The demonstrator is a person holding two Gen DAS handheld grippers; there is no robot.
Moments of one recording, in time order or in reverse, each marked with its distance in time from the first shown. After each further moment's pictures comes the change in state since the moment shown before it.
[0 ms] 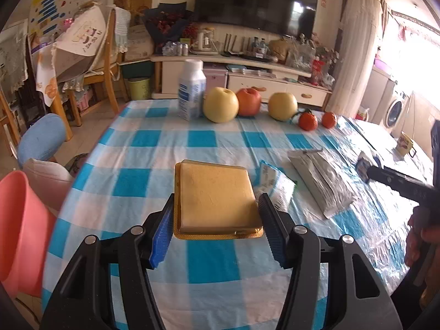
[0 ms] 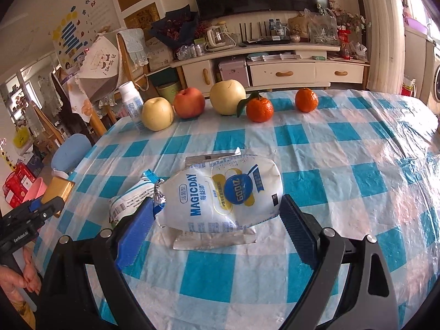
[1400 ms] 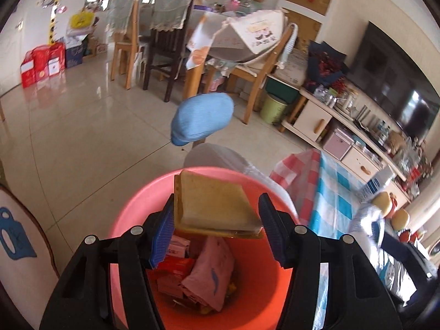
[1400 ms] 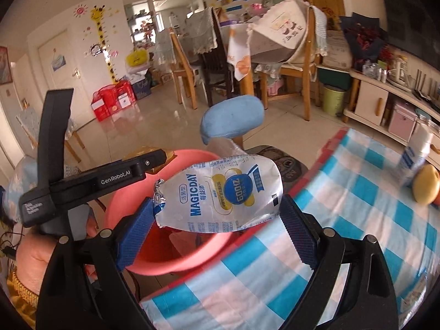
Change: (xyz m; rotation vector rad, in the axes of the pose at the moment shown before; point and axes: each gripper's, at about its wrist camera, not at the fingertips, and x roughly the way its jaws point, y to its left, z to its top) left arm -0.095 0.336 -0.025 -0.583 -0.101 0.382; right arm 0.084 0.444 -0.001 -0.533 0.109 0.532
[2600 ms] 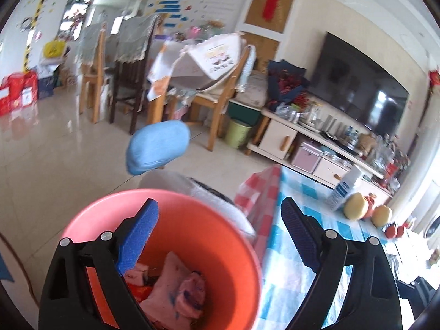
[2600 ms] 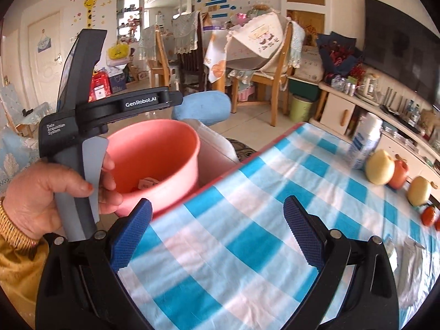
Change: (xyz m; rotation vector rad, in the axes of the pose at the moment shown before) left arm -0.003 -0.064 -0.024 0.135 -0.174 -0.173; right arm -0.061 -0.006 -0.079 -0.063 -0.050 -0.217
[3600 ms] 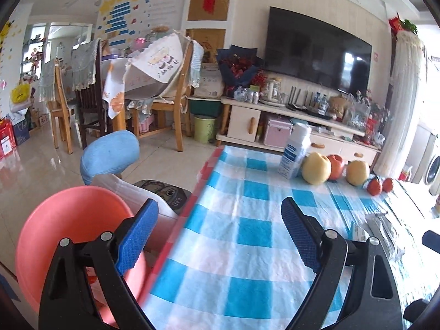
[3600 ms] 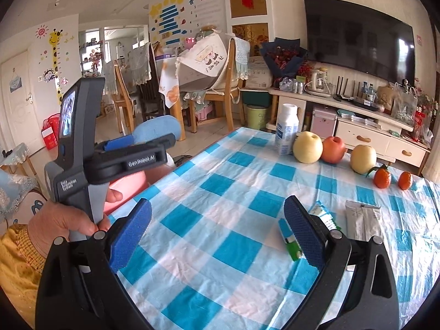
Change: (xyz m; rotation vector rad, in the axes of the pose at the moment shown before) left arm -0.013 -0.140 -0.048 0.241 0.015 -0.064; right arm -0.100 -0.089 -0.046 0.169 -0.118 -0.143
